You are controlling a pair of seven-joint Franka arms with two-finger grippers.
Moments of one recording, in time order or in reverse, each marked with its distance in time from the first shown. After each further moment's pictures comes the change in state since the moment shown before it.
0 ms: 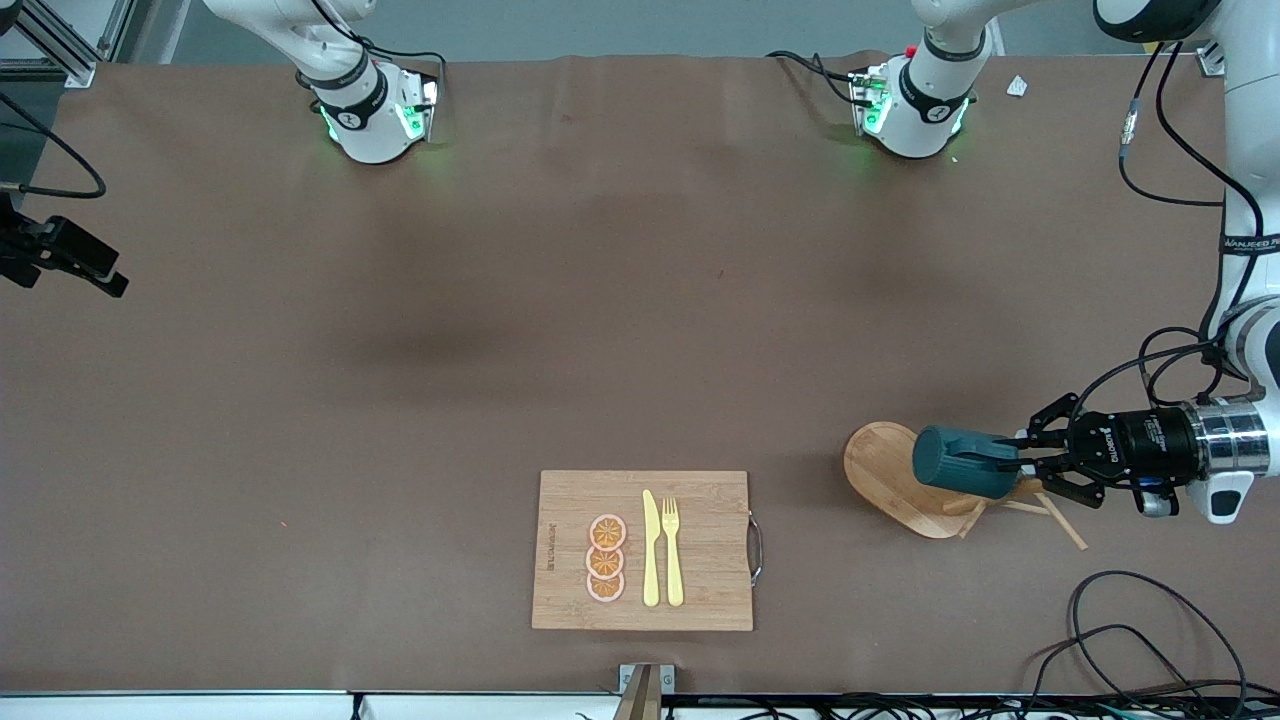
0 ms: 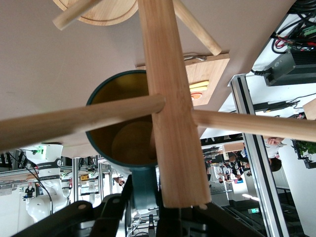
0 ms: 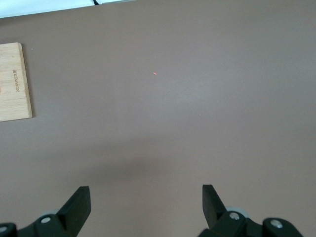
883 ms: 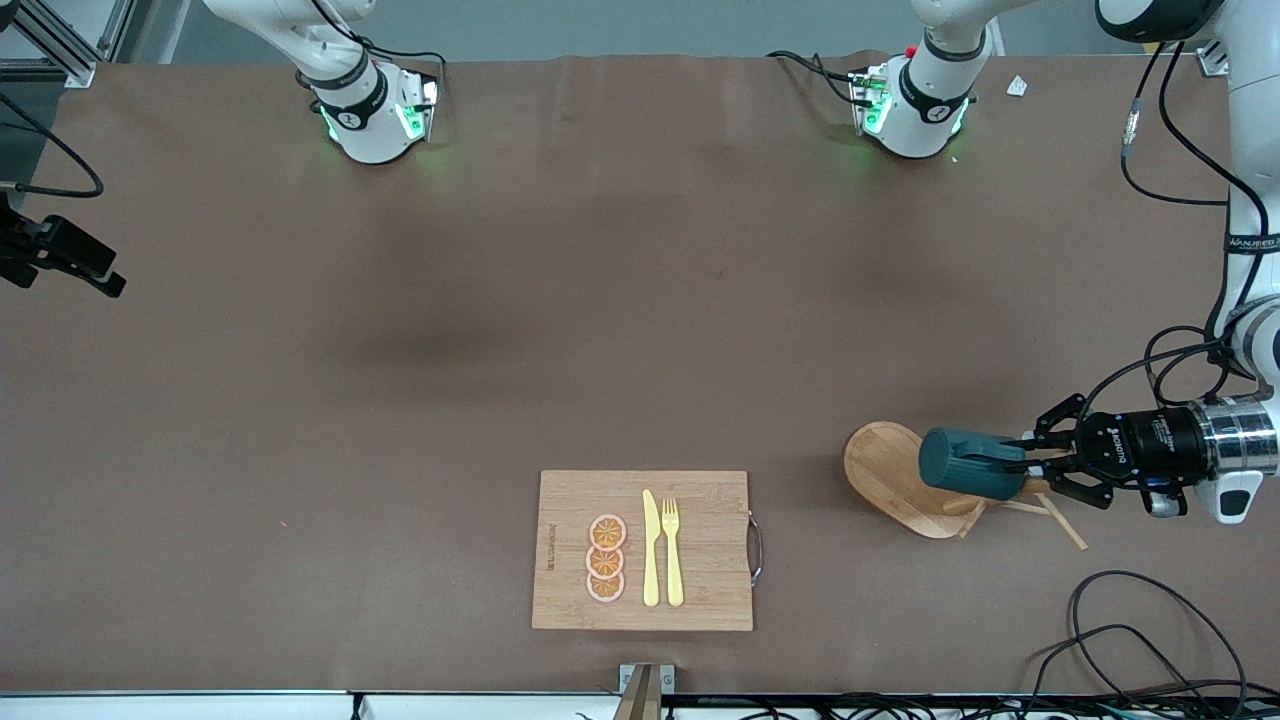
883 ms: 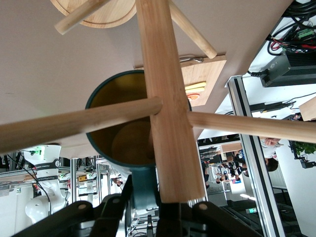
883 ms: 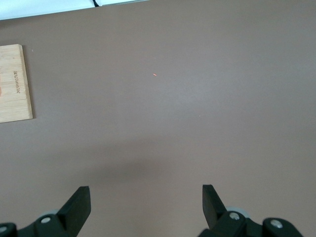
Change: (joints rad) left arm 0.006 0.001 0.000 0.005 0.000 0.000 0.000; right arm 0.000 0.000 -0.001 0.003 0.000 0.002 0.000
